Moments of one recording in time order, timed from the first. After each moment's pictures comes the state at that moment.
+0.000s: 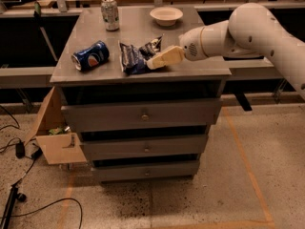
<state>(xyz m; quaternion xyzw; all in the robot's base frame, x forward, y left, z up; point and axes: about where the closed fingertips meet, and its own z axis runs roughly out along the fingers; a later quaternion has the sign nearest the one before) 0.708 -0.047 0.899 -0.39 0.76 0.25 0.46</state>
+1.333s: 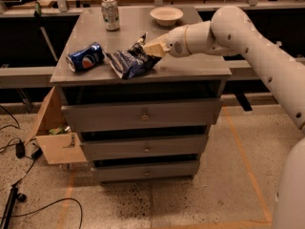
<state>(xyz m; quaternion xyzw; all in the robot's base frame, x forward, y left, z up) 0.740 0.002 0.891 -0.43 0.71 0.29 0.47</state>
